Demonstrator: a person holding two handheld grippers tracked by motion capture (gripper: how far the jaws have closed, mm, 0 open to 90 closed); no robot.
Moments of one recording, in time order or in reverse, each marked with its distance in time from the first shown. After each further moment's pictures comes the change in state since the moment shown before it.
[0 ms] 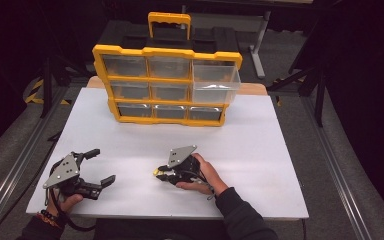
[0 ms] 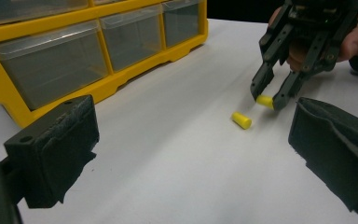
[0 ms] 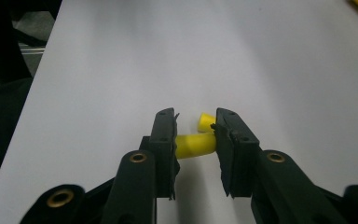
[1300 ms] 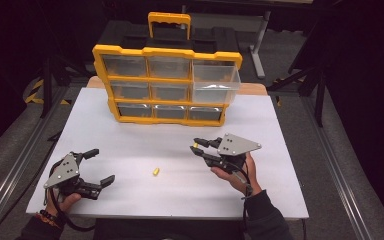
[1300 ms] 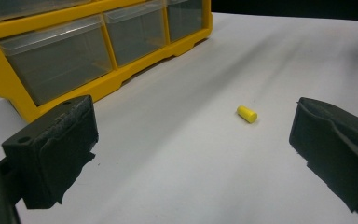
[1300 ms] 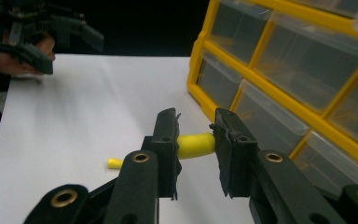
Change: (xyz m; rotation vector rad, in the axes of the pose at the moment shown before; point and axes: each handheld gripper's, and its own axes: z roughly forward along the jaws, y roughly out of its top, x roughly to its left) left arm 0.001 -0.001 0.000 0.017 0.019 0.009; right arm 0.004 -0.002 -0.133 -0.323 -0.377 0.033
